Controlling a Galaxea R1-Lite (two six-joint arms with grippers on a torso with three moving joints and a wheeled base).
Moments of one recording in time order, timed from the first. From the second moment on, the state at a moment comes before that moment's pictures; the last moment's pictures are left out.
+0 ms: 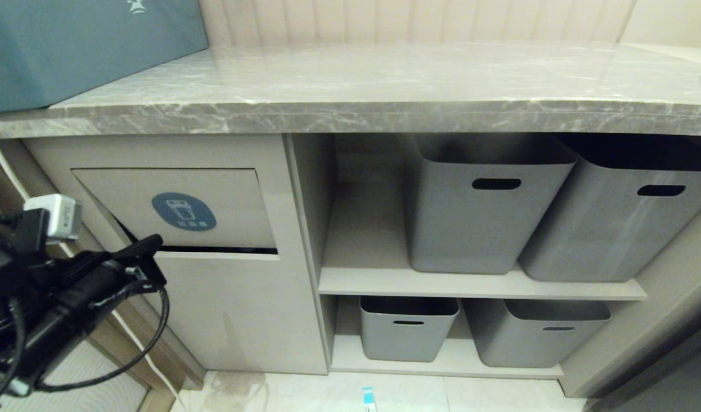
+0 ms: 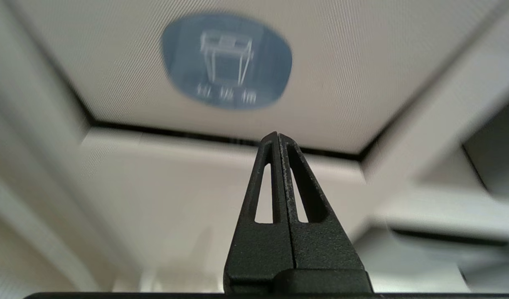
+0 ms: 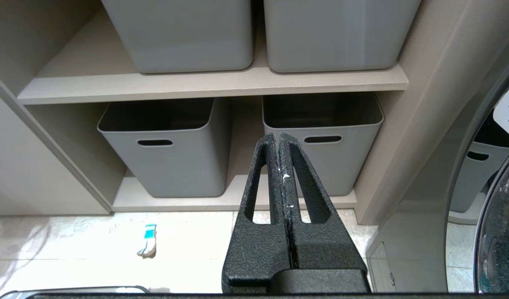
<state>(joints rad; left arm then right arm) -0.15 1.43 -0.34 -1.07 0.12 -0.10 0.00 0.00 0.00 -0.01 -0.04 0.06</state>
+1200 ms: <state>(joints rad) 0.00 0.03 0.00 -0.01 -0.01 0.01 0.00 0.00 0.00 -0.01 -0.04 0.06</state>
